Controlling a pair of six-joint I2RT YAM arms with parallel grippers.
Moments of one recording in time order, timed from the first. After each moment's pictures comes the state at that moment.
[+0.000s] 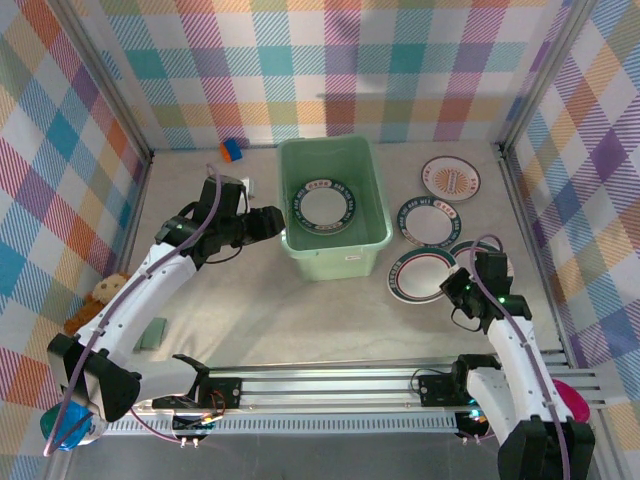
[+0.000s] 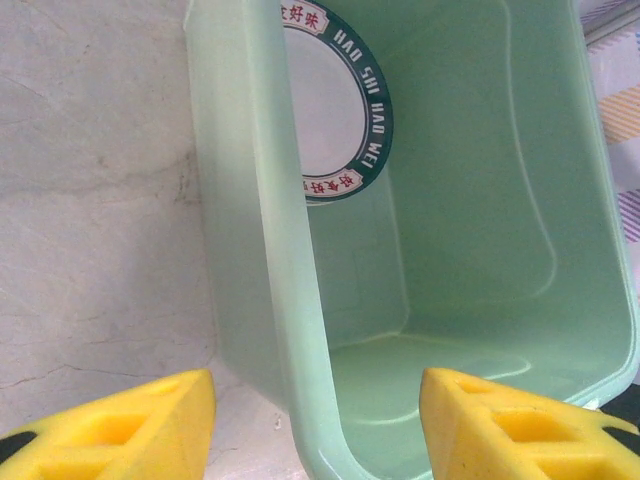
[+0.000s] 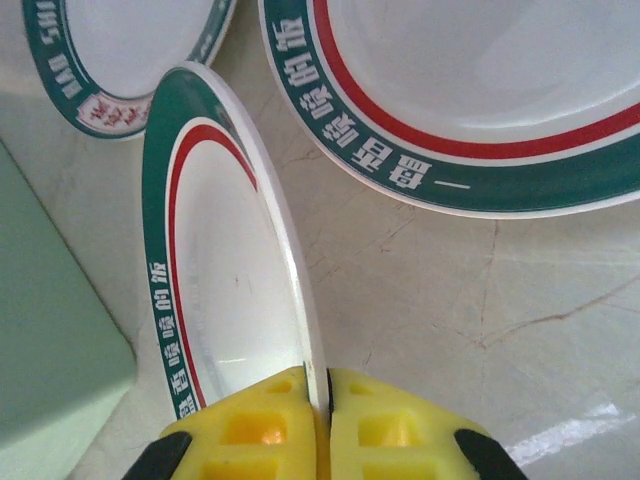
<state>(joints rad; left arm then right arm) -0.44 1.24 1.20 -0.71 0.16 -0.63 -0.04 0.77 0.50 -0.67 -0.15 0.81</state>
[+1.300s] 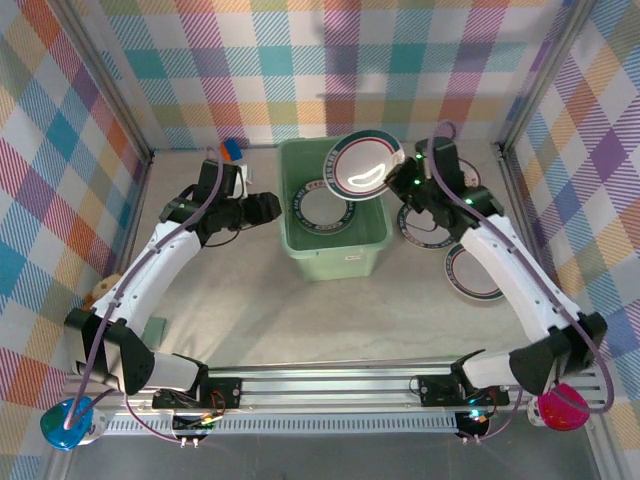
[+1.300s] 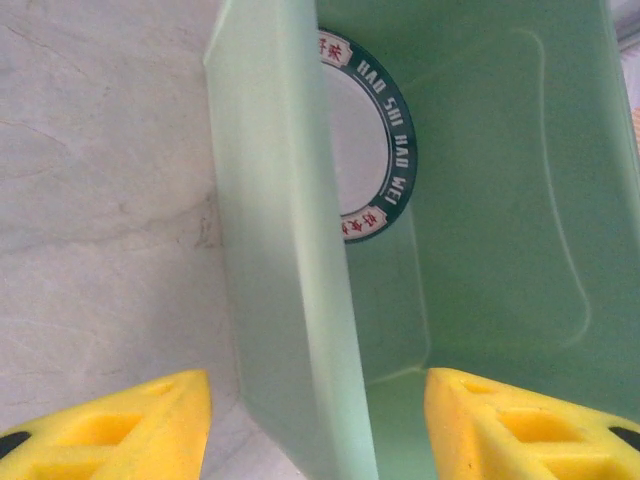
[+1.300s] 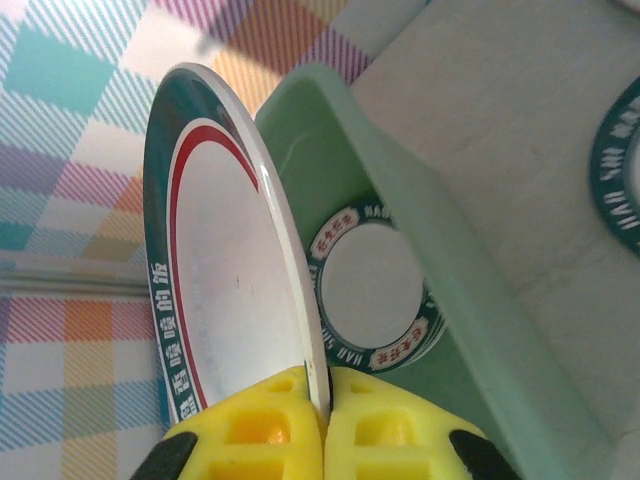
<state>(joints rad) -0.32 1.38 1.29 -0.70 0.23 -0.55 0.46 1.37 1.45 -0.65 0.08 1.03</state>
